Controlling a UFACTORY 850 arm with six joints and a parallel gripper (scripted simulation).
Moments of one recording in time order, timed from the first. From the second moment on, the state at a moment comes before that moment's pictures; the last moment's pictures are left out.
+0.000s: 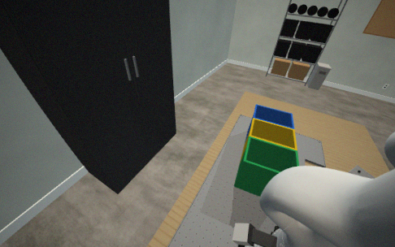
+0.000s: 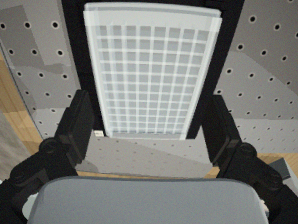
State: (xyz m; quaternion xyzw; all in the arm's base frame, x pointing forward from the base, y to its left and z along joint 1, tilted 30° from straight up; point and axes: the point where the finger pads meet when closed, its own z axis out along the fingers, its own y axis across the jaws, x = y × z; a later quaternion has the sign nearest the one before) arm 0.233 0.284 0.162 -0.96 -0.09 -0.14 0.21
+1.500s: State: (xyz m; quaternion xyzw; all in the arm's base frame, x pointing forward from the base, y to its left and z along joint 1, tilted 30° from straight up) arm 0.238 0.293 0.145 -0.96 -0.09 -0.15 0.21
